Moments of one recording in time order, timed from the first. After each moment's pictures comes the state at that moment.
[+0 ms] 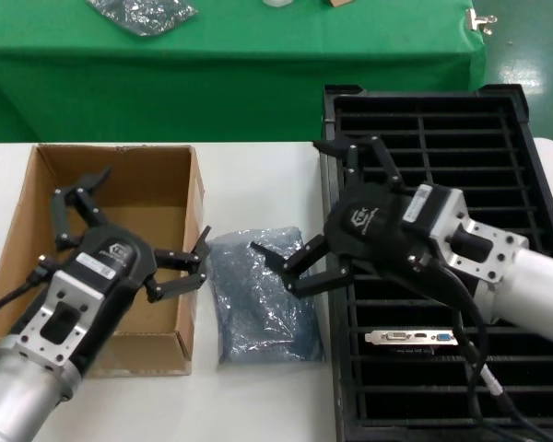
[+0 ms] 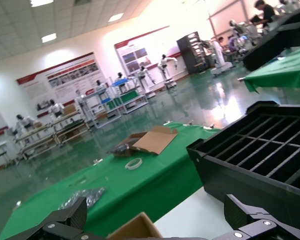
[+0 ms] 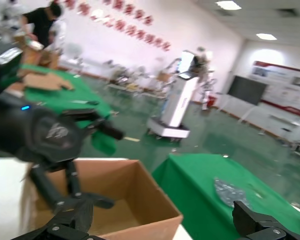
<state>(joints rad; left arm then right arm) -0.13 -0.30 1.58 -1.79 -1.26 0.33 -0.12 0.61 0.57 -2.04 1.71 1.49 -0.60 0.32</state>
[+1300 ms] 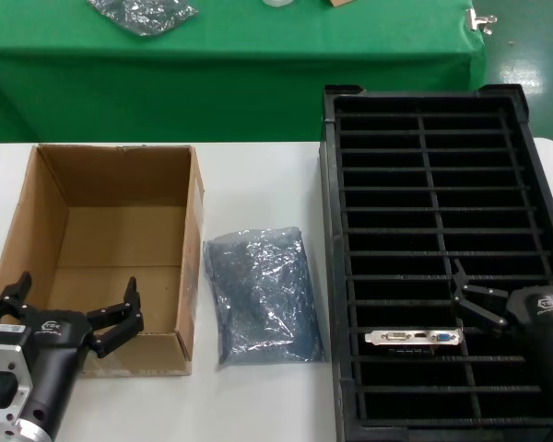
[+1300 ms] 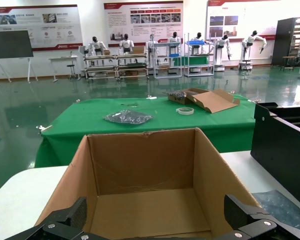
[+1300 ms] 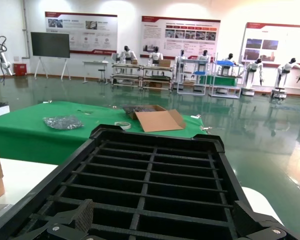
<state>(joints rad) -0.01 -0.30 1.60 -1.61 -1.76 0.02 -0.01 0.04 0.32 -1.63 1.61 1.78 -0.04 0.02</state>
